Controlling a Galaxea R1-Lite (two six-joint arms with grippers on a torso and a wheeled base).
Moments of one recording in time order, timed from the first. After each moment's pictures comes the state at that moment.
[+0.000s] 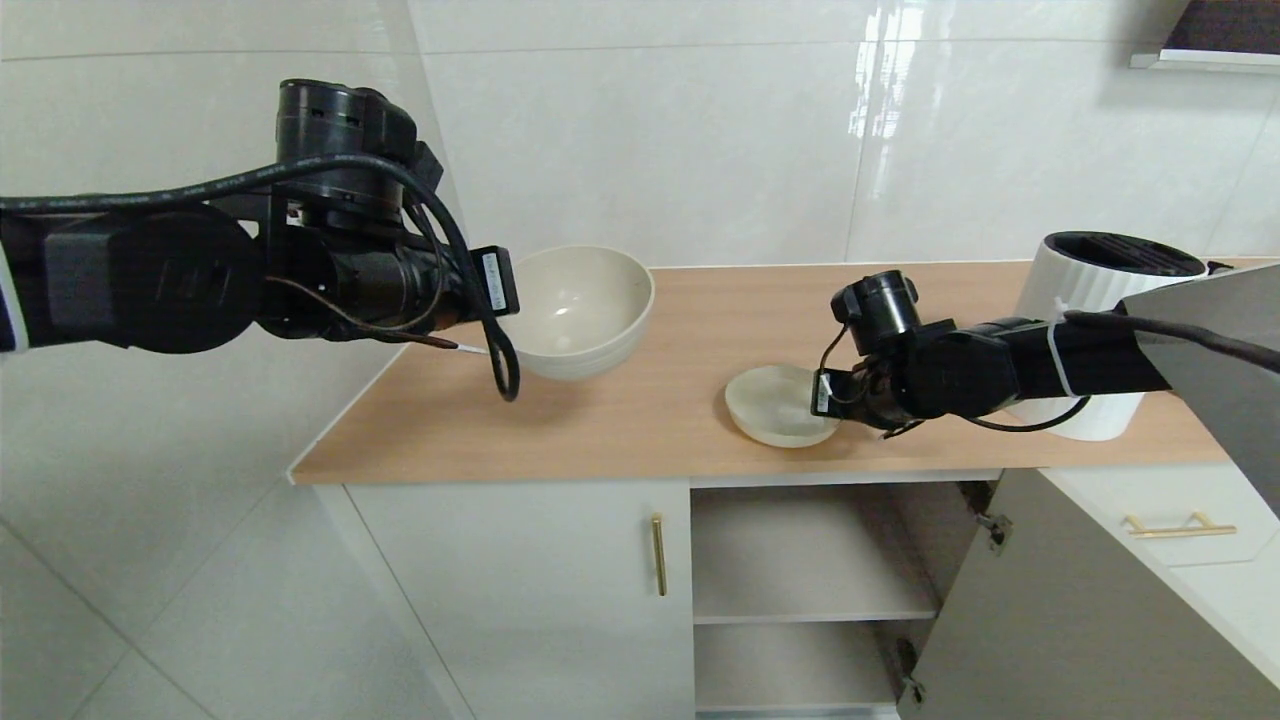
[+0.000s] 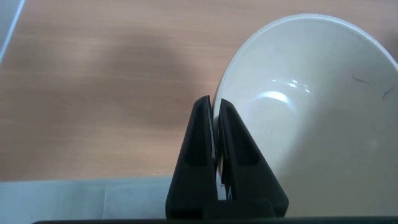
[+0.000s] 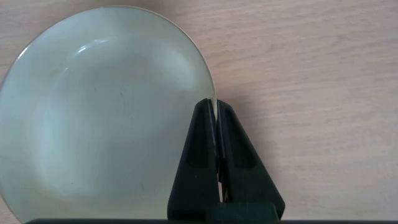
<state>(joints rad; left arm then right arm) -0.37 1.81 -1.49 0.10 0.20 -0.32 0.43 2.22 -1.65 0.11 -0.32 0.41</state>
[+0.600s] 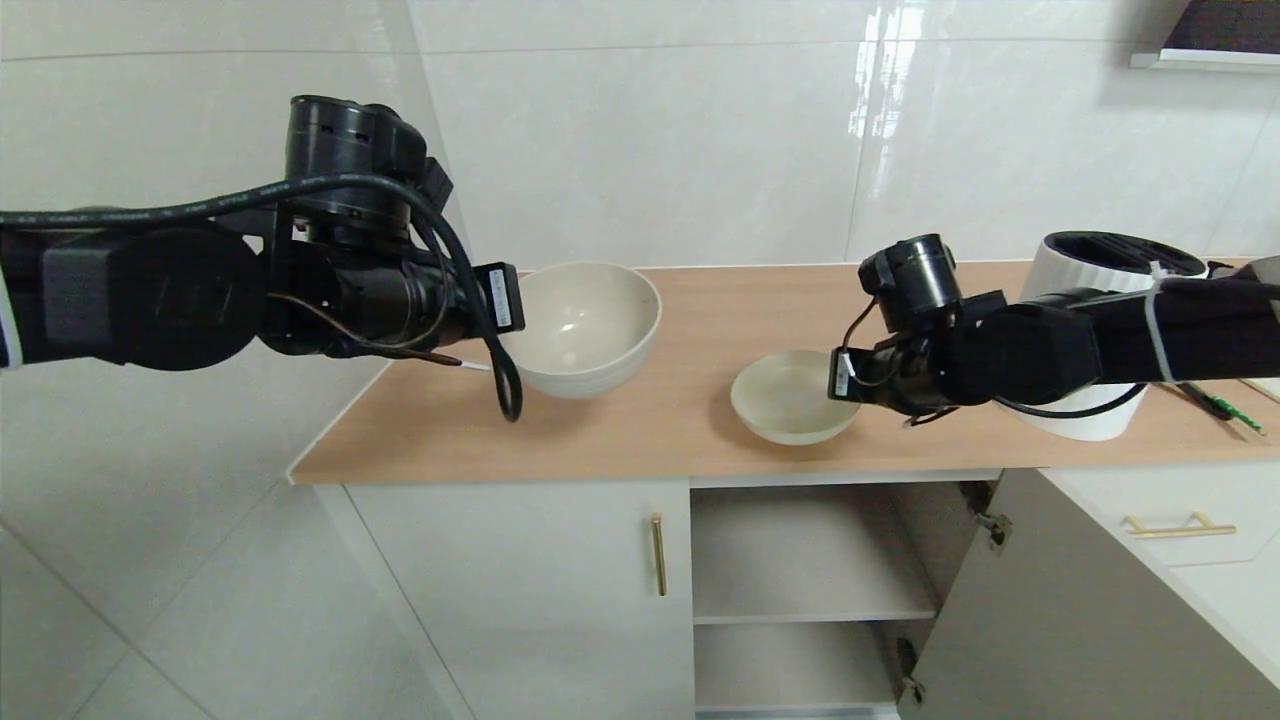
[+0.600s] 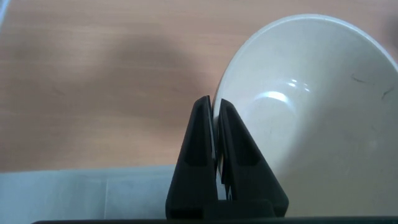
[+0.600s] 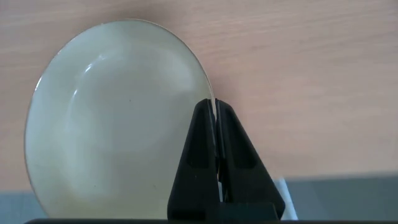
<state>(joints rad) -0.39 1.80 -1.45 0.10 0.20 -0.32 0.46 2.05 -1.54 0.11 -0.35 0.41</state>
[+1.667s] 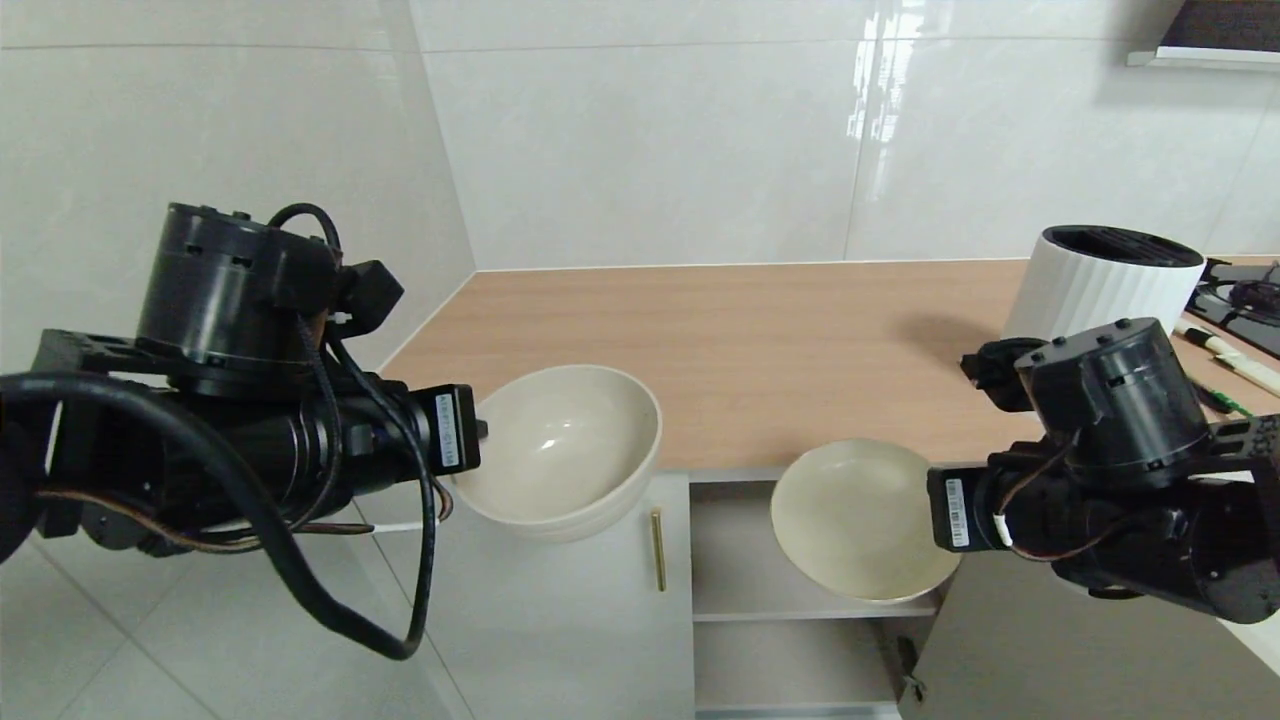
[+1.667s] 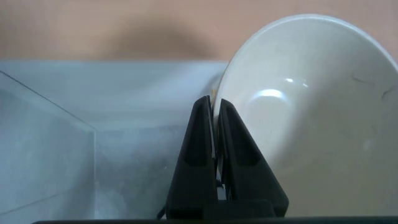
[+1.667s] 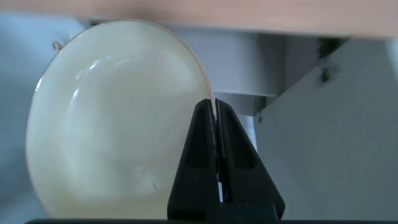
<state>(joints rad) -0.50 1.51 -1.02 0.09 0.19 -0.44 0.65 1.56 -0.86 -0.04 -0.43 0.35</state>
